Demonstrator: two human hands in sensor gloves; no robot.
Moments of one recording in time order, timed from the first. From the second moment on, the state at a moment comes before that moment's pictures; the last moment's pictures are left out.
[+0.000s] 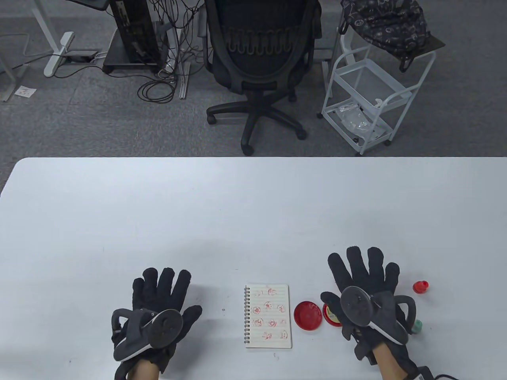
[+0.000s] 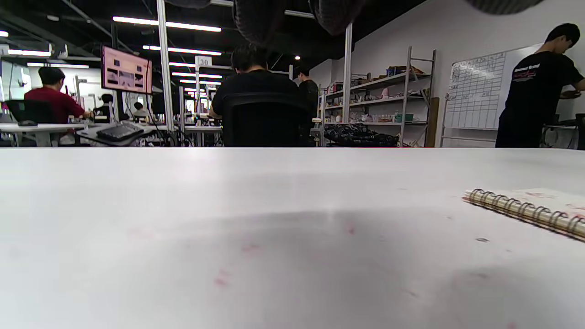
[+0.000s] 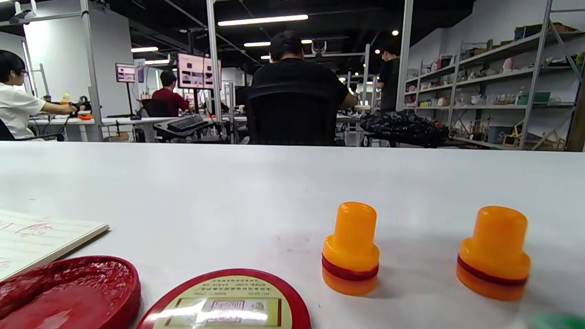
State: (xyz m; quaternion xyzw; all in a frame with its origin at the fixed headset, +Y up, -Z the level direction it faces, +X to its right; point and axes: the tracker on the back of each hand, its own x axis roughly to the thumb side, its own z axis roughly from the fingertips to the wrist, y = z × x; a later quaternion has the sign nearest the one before) left_hand -0.229 -0.709 -0.200 0.05 -0.16 0.00 0.99; right_hand 0.189 -0.692 -0.220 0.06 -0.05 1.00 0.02
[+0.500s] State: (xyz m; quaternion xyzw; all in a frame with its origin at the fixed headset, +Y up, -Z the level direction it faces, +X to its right) left_hand -0.223 -0.707 -0.214 0.08 -0.18 -0.01 0.98; right_hand 0.173 -0.715 -0.231 0.07 -0.02 1.00 -0.03
